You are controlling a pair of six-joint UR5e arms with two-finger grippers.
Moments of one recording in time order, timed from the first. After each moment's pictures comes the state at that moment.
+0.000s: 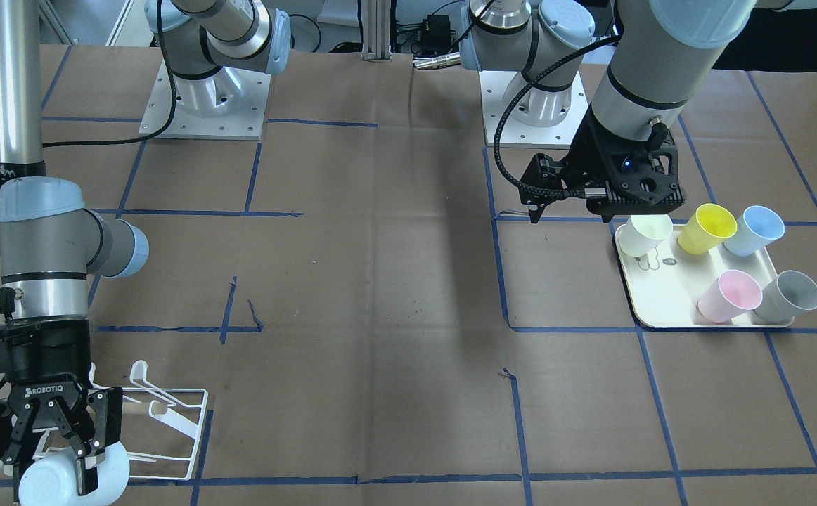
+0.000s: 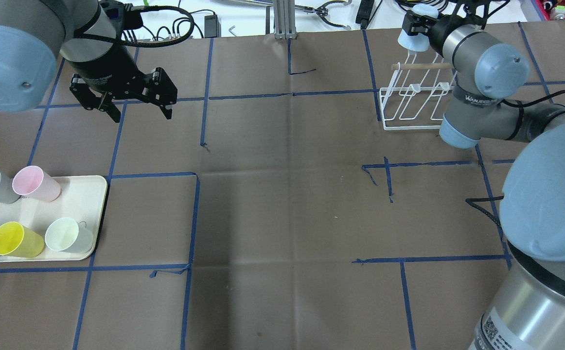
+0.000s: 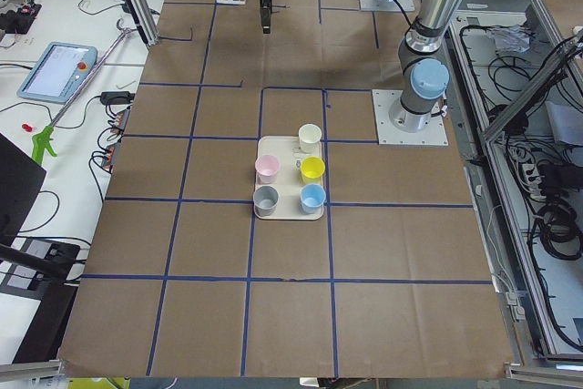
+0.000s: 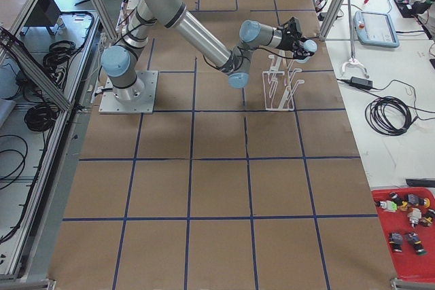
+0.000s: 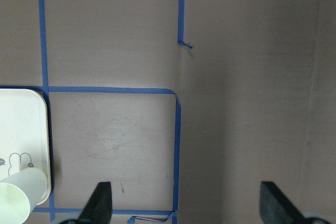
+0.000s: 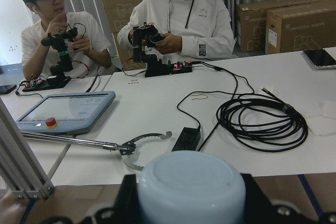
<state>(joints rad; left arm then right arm) -1.56 -1.63 -1.57 -1.50 1.58 -0.02 1.38 -0.97 1.76 -3.51 -1.27 0.04</state>
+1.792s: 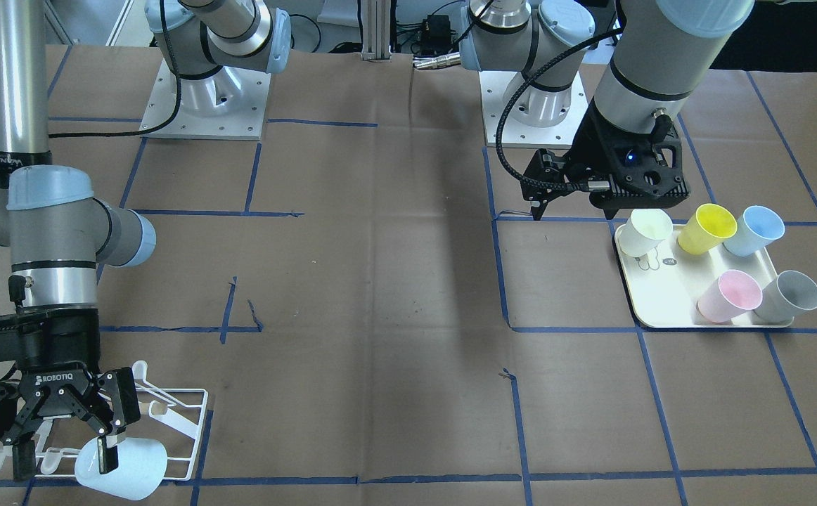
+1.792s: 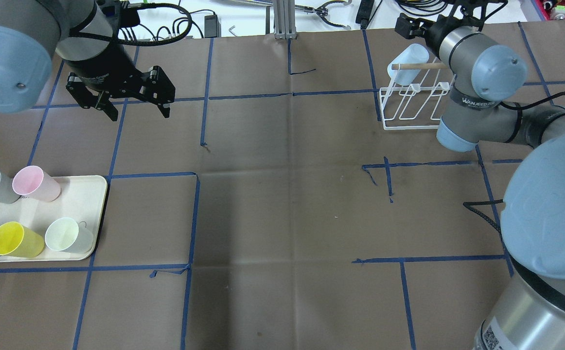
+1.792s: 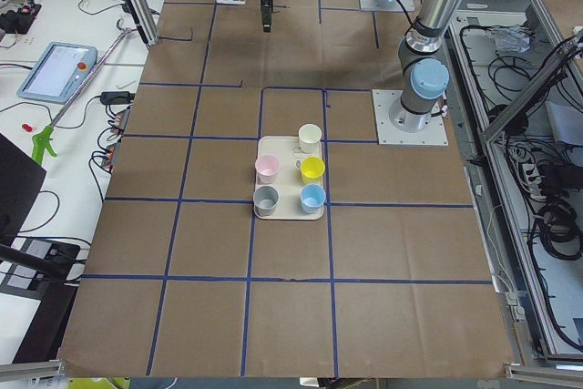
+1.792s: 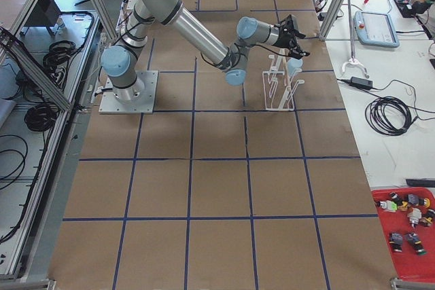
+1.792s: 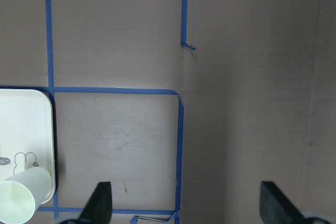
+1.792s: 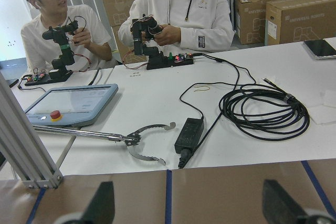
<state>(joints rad) -1.56 -1.62 -1.57 -1.50 1.58 -0.02 1.41 -1.01 1.78 -3.50 -1.28 0.06</state>
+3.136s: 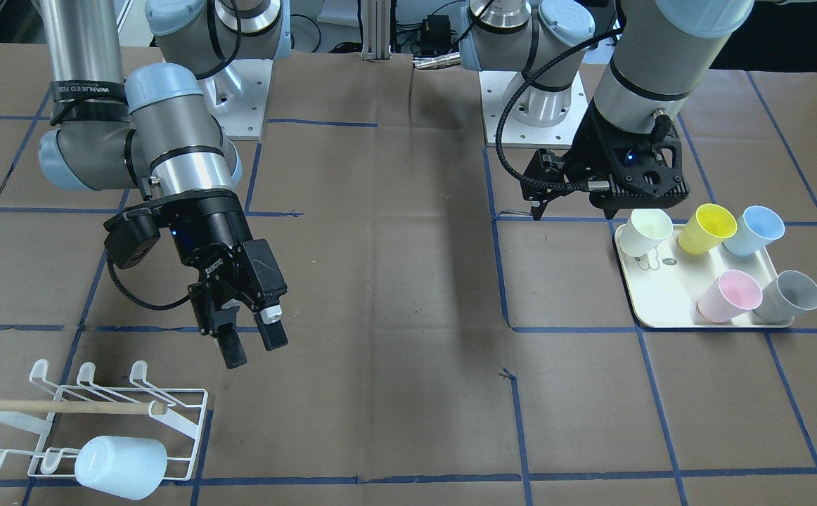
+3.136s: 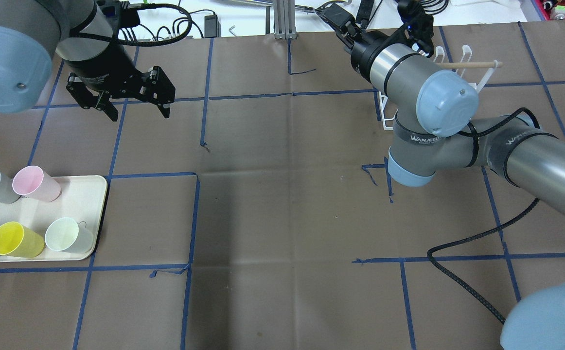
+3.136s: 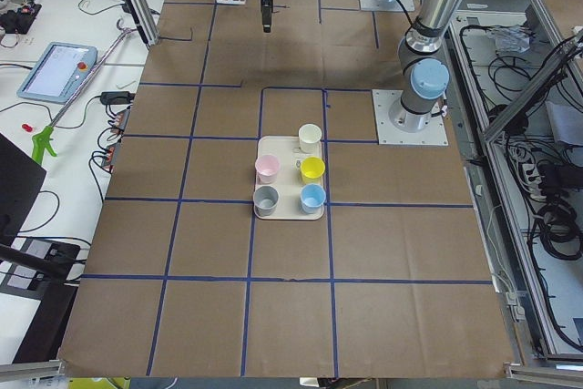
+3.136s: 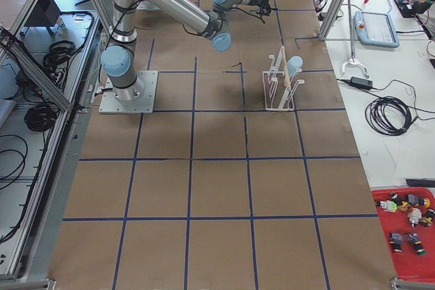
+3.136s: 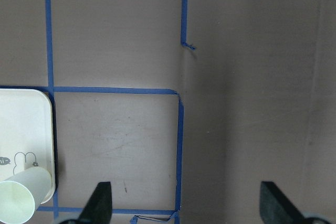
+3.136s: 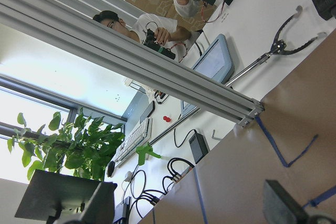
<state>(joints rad) -1.56 -1.63 -1.57 -1.50 1.58 -0.01 1.66 -1.24 1.96 -3.51 -1.23 1.10</state>
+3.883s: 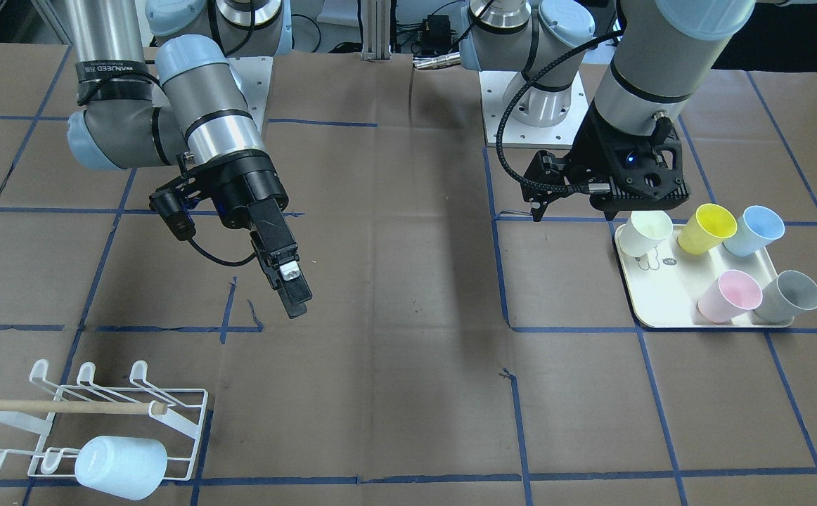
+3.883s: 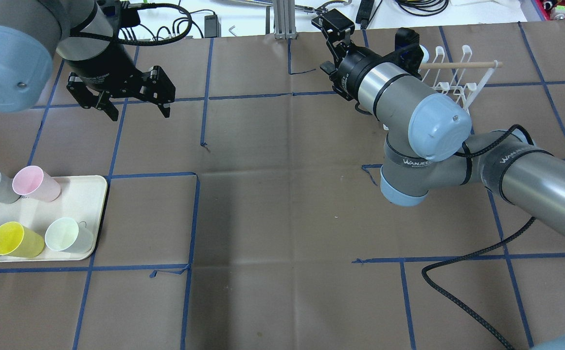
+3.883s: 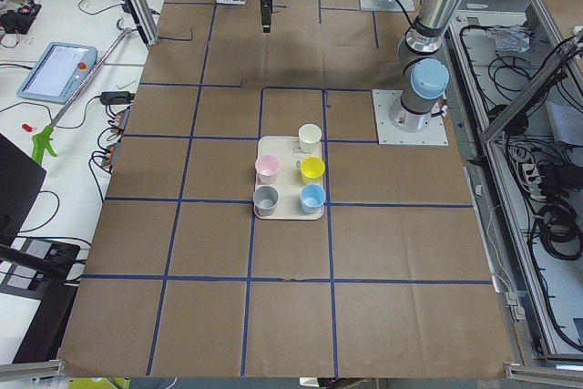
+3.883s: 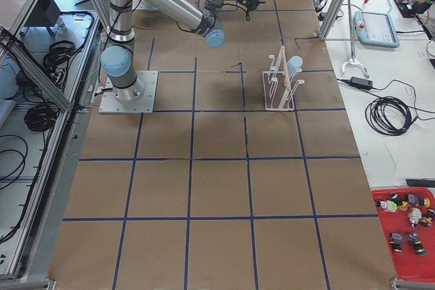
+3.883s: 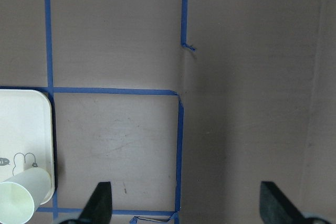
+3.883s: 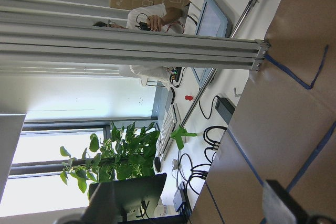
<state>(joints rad) -1.56 -1.63 -1.57 -1.50 1.58 -0.02 1.70 -1.26 2.01 -3.57 -1.24 1.42</state>
